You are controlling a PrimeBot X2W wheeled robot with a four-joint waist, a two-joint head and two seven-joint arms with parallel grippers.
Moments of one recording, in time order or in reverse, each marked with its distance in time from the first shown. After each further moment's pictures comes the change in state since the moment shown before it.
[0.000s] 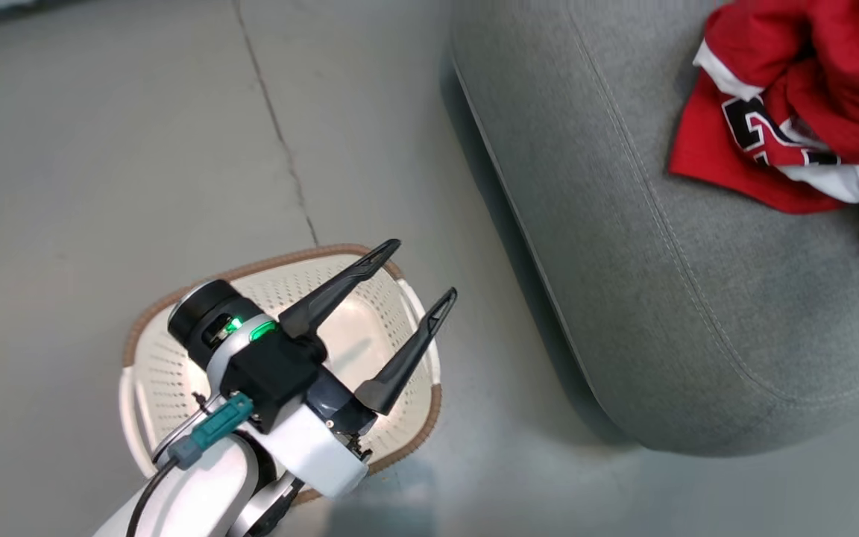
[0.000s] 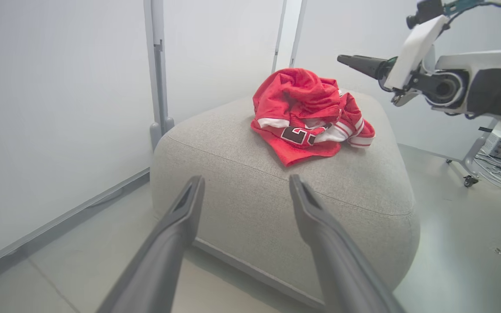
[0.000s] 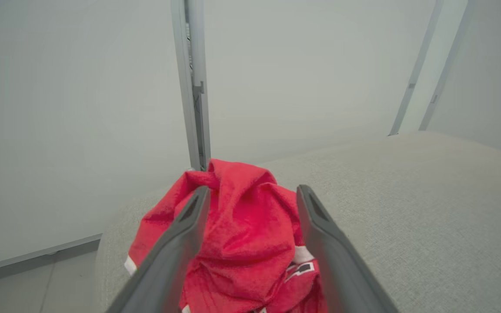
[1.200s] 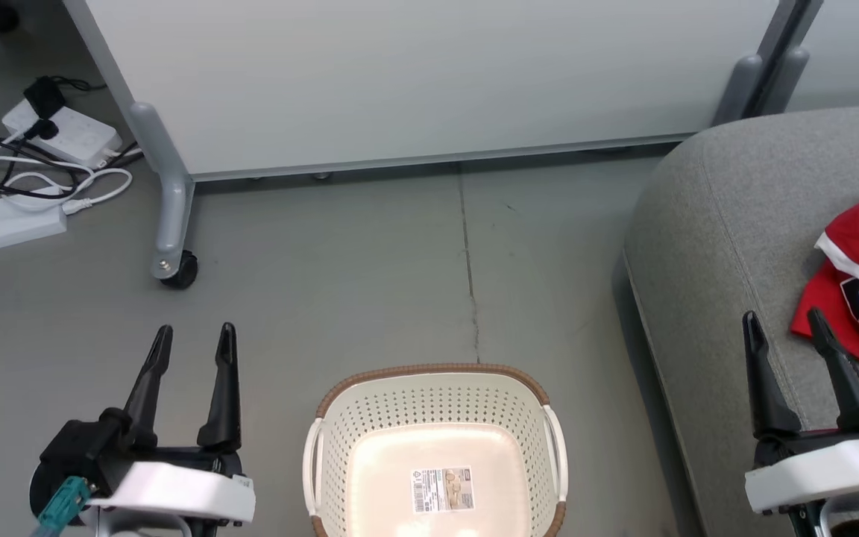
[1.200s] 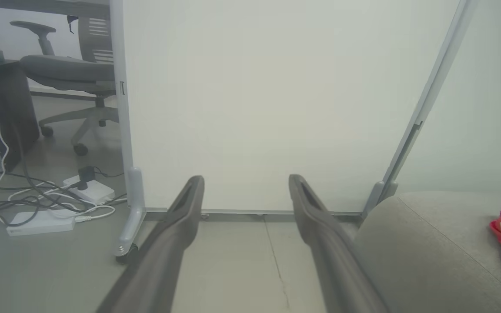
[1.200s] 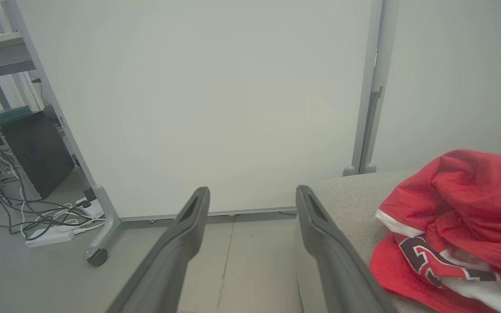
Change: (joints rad) left arm 0.385 -0.131 0.423 0.135 -0.140 0.217 -0.134; right arm 0.690 0.222 0.081 -0.654 -0.132 0.000 0.187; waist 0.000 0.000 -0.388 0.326
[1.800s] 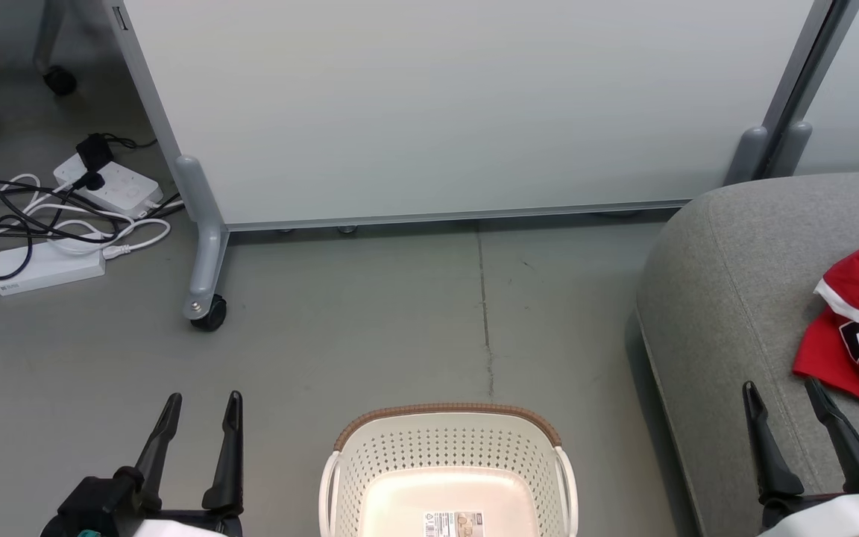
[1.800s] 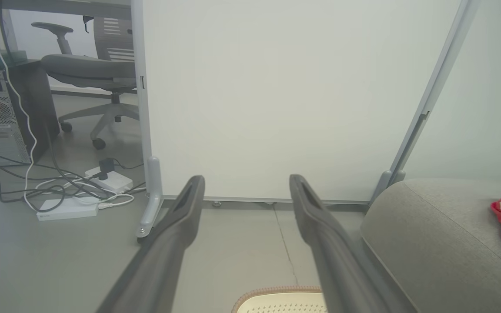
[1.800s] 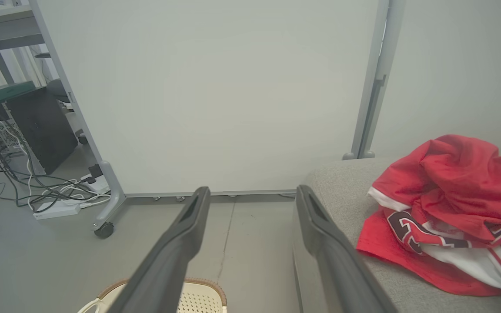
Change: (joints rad) left arm 0.127 -0.016 0.026 0.034 0.045 -0.043 0.000; right arm 0.150 0.000 -0.016 -0.046 -0.025 0.000 0.078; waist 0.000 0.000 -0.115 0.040
